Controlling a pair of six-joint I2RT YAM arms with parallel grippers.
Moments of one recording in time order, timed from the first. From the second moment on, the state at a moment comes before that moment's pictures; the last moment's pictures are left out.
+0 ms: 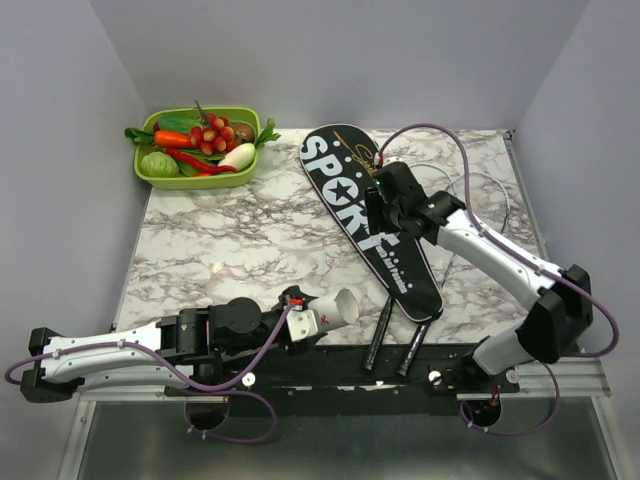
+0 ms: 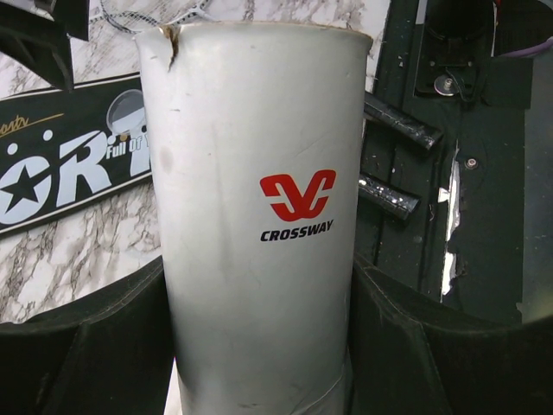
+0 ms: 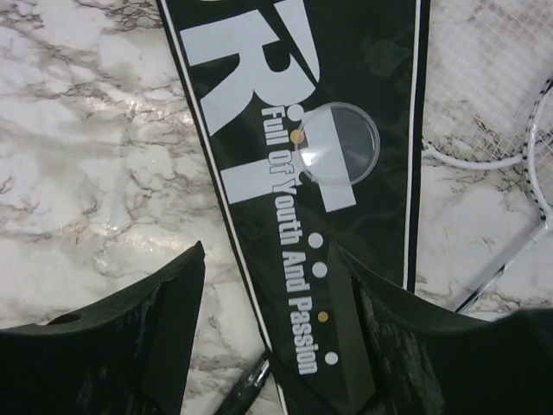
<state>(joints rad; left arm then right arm) -1.42 0.57 0.59 -0.30 -0.16 0.19 0.68 1.45 1.29 -0.67 0.30 0.30</state>
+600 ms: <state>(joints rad) -1.42 0.55 0.59 -0.30 -0.16 0.18 0.58 1.93 1.51 -0.64 0.30 0.28</state>
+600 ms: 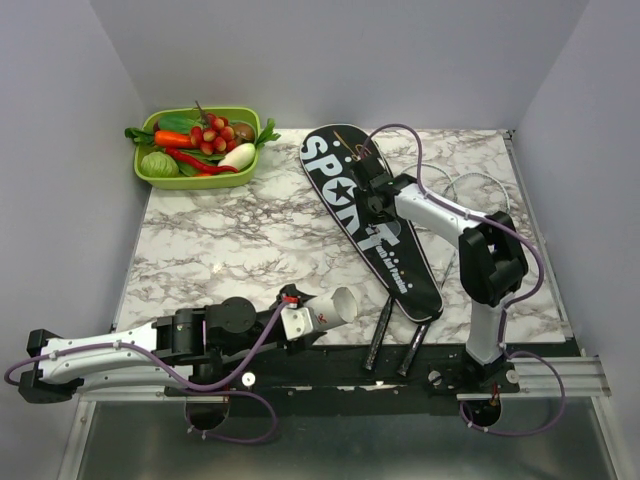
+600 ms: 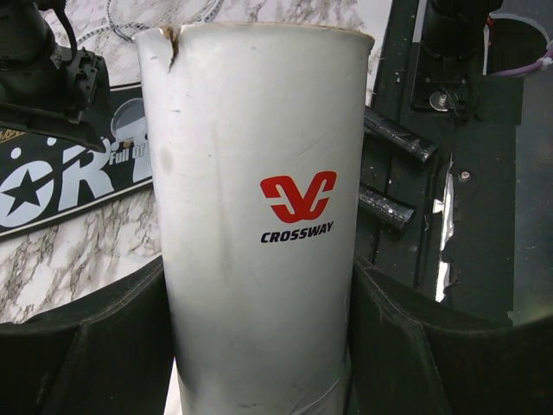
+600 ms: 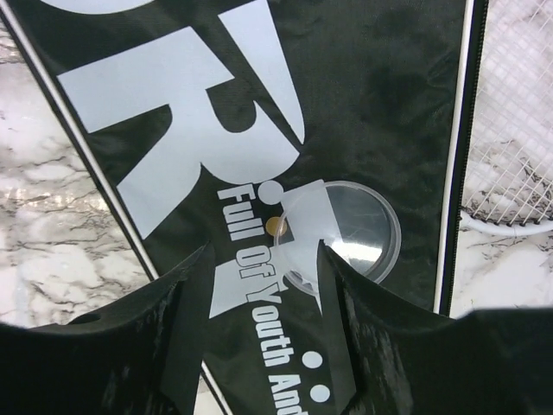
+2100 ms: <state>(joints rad) -1.42 0.56 0.60 -0.30 -0.16 0.18 0.56 2.03 1.51 -0.64 0.31 0.29</state>
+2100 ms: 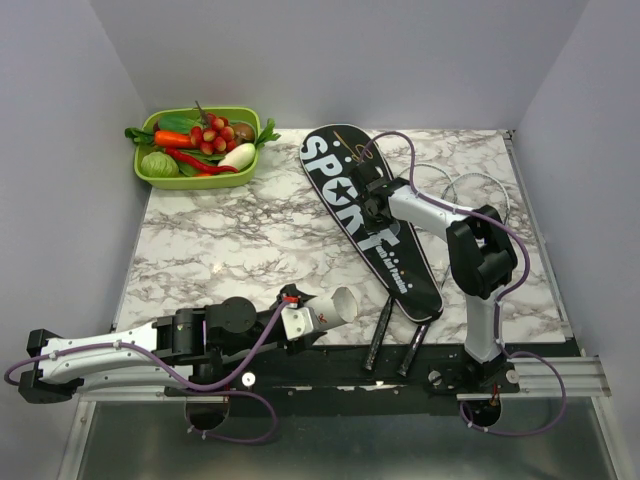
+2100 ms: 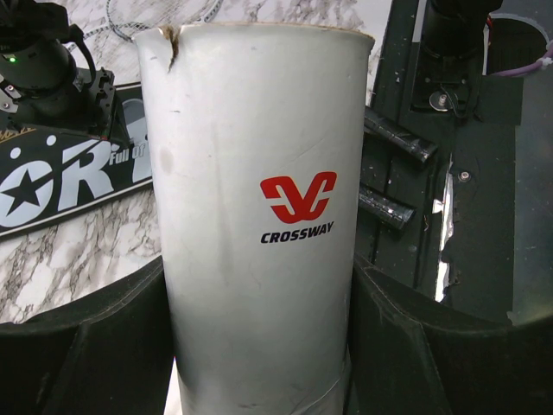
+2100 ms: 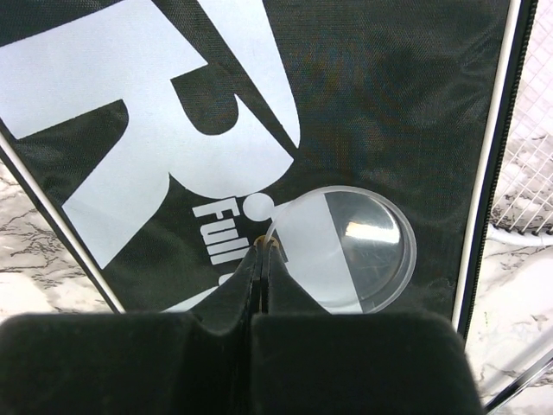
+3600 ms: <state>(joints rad) -1.42 0.67 0.60 -0.26 -0.15 0.17 0.87 0.81 0.93 -0.53 -0.49 0.41</state>
